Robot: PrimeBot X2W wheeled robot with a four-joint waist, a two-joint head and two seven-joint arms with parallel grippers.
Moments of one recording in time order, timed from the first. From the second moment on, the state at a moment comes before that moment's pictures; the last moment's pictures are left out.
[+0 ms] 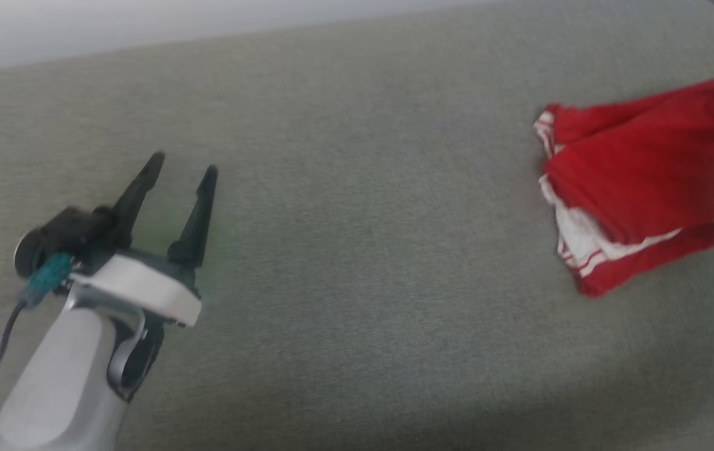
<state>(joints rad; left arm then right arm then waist) -0.41 0.38 -0.24 0.27 -0.45 -0.13 -0.25 -0.76 -0.65 0.29 0.65 0.39 0.13 0.29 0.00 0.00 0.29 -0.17</state>
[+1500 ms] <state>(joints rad) -0.62 0.42 -0.37 0.32 -0.51 -0.13 -0.26 -1.09 -0.55 0.11 1.27 0.02 0.13 -0.15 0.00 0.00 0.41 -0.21</state>
